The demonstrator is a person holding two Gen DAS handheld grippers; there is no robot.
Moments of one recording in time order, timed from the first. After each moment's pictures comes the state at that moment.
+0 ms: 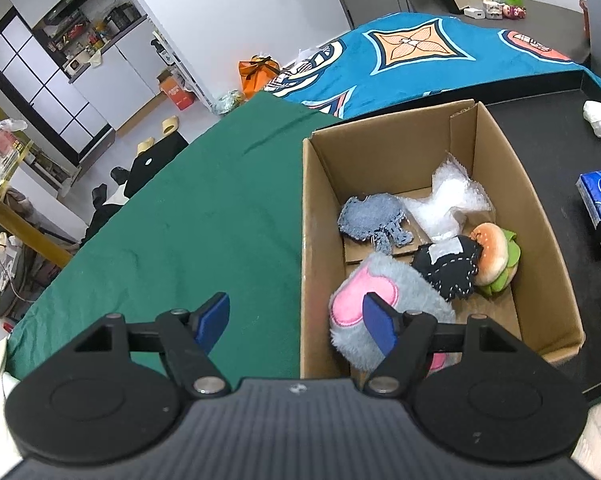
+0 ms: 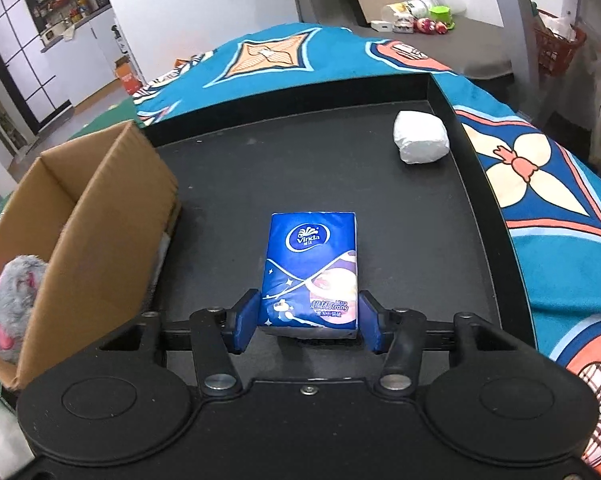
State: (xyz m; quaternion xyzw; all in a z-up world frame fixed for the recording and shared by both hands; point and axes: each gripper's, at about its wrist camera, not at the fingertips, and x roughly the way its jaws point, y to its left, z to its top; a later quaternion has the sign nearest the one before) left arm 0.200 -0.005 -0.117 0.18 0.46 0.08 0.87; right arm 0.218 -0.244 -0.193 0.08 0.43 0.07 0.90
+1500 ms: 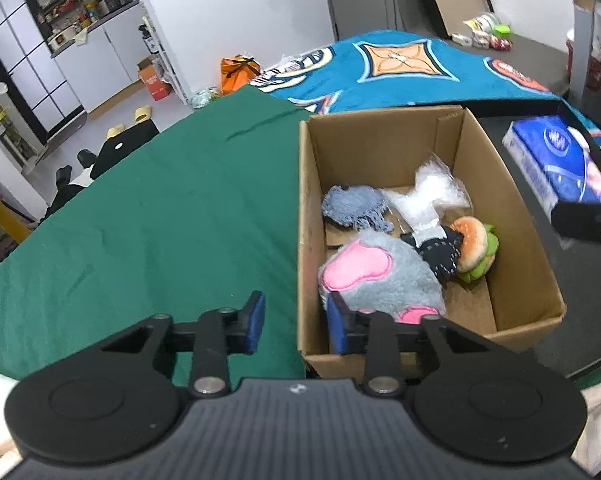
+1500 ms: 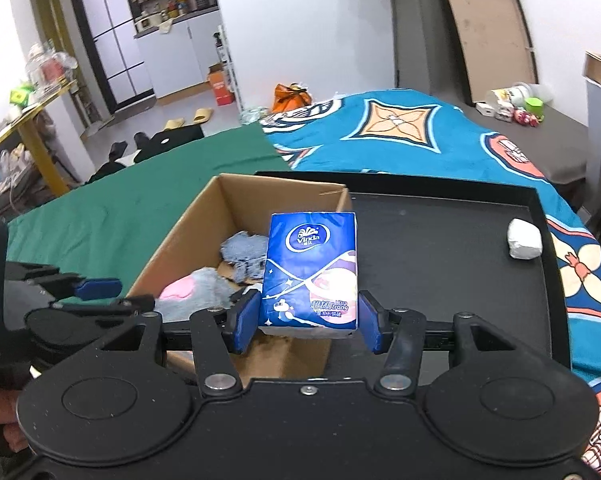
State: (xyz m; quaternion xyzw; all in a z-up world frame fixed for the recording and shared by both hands) left arm 0.180 0.025 -0.124 0.11 0.45 0.04 0.88; right arm 0.175 -0.149 -0.099 0.01 0.37 0.17 0.91
